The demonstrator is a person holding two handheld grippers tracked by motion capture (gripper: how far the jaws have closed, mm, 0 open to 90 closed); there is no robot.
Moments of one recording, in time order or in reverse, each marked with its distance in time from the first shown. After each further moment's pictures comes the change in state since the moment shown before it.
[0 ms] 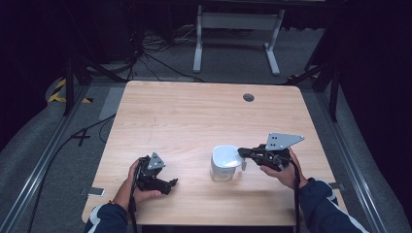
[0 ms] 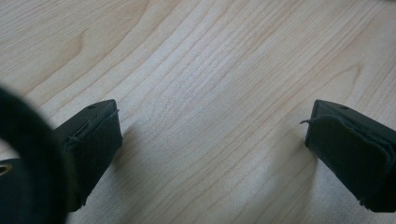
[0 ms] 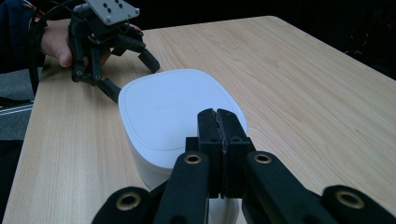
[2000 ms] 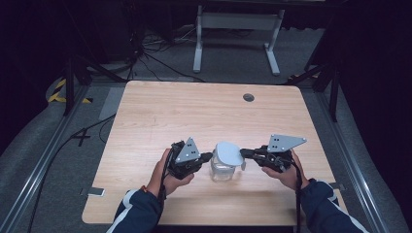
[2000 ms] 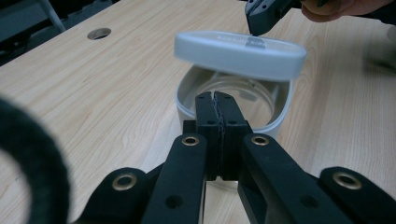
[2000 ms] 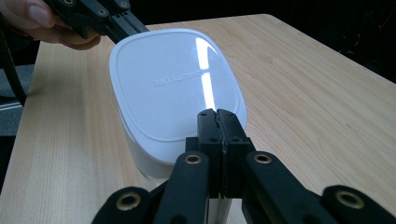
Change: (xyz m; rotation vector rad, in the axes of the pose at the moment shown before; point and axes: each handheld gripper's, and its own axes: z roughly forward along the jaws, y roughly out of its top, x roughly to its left) left arm -0.068 0.110 -0.018 -0.292 -0.159 0.232; right arm 0.001 -0.005 -0.004 0.007 -0.022 -0.013
